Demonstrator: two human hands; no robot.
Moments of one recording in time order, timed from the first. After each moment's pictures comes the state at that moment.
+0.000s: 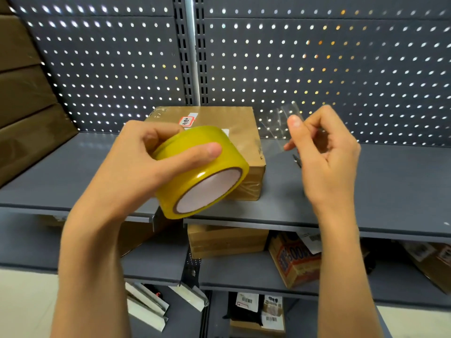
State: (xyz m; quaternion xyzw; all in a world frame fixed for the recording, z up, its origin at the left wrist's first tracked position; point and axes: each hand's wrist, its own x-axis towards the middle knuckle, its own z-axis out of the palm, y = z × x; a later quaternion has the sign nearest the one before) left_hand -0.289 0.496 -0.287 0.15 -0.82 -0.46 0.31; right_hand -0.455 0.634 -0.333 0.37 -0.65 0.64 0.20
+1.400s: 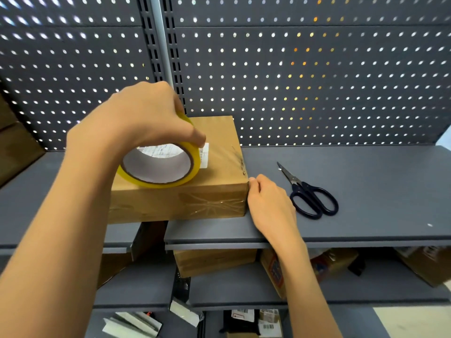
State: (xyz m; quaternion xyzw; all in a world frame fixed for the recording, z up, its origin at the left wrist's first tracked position) left_hand -0.371 0.470 -0.231 0.27 -0.95 -0.11 0.12; right_hand -0.462 0.603 -0.384 0.24 -0.90 0.36 -0.02
